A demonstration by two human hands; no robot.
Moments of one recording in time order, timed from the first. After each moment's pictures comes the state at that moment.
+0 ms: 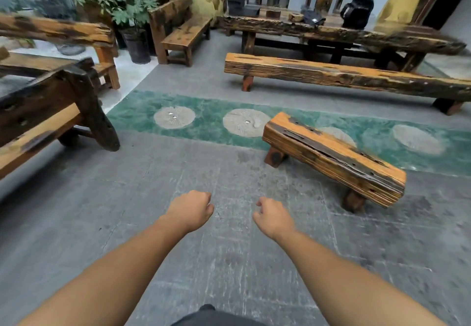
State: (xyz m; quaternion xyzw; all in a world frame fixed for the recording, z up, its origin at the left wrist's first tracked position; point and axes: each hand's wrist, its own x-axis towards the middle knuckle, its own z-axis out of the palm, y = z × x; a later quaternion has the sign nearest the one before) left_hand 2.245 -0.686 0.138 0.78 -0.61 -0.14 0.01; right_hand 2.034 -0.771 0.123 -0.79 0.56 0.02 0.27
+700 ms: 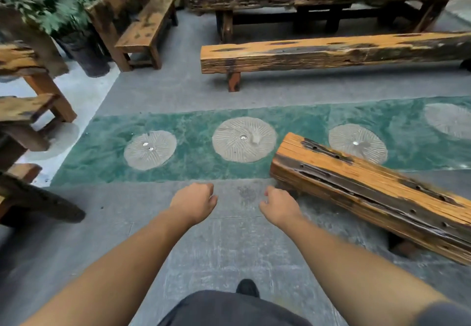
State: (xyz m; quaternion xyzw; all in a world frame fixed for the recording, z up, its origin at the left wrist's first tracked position) left_hand 2.476 -1.282 0.114 0.75 -0.64 -0.16 -0.03; right_hand 2.255 -1.346 0.072 -0.74 0.61 0.02 0.29
